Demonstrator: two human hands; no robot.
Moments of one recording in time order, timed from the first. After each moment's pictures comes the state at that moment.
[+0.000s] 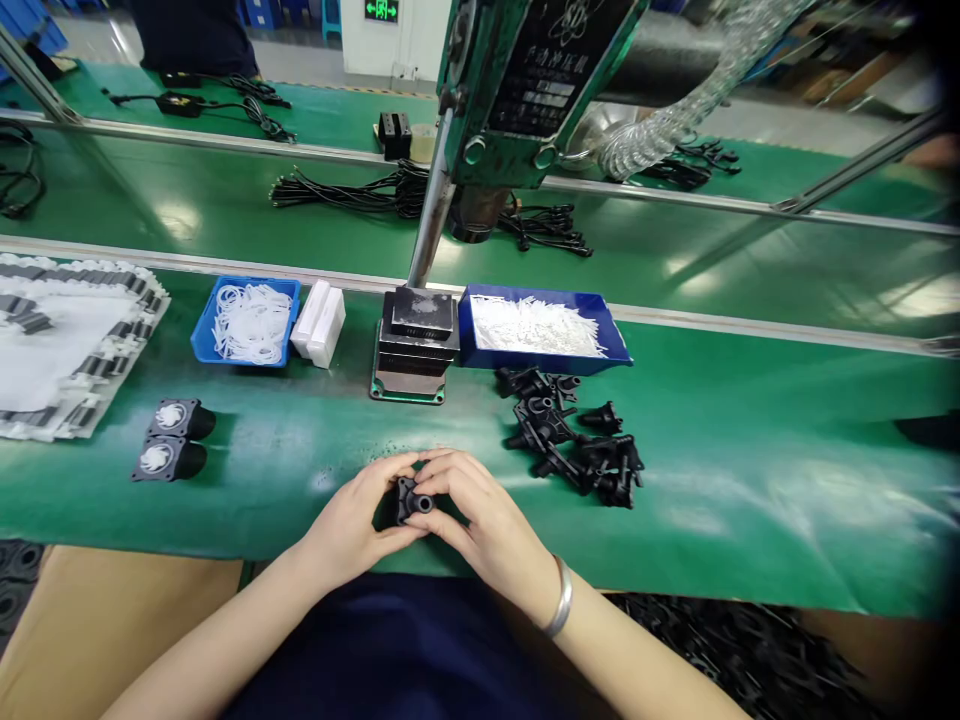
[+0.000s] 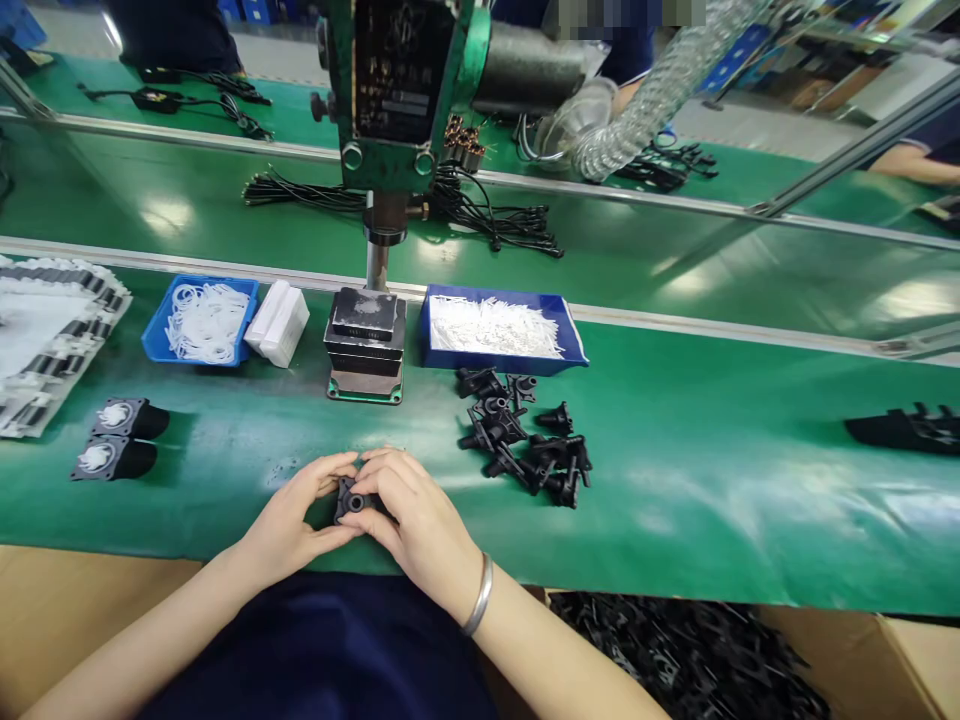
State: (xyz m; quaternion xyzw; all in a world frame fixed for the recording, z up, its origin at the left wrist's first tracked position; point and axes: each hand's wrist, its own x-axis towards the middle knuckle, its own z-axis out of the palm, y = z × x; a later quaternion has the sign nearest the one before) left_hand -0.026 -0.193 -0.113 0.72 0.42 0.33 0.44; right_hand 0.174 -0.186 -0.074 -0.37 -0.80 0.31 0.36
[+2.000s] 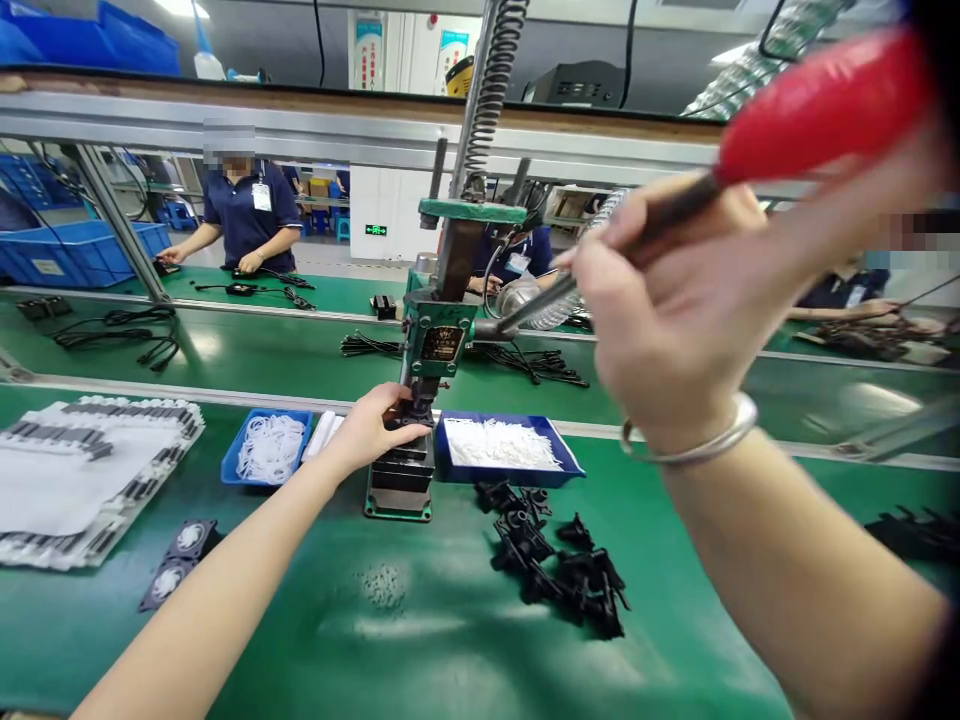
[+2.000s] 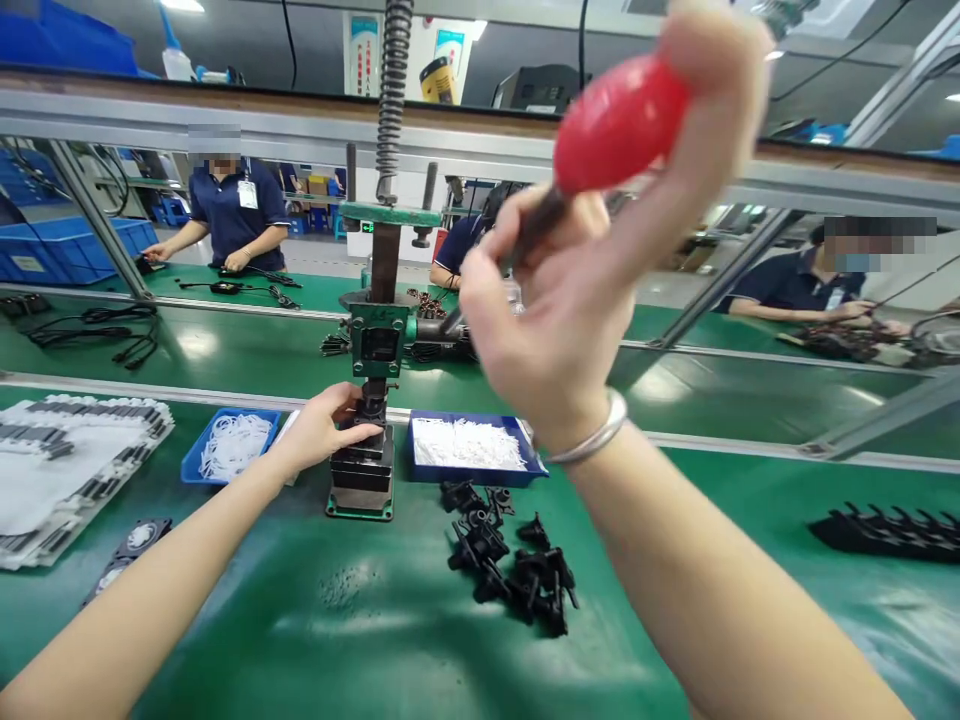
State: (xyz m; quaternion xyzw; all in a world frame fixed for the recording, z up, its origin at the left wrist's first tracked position) left_hand -0.008 0.000 0.003 0.77 0.35 0.45 0.27; right_hand 0.203 -0.054 0.187 -0.27 -0.70 -0.08 0.65
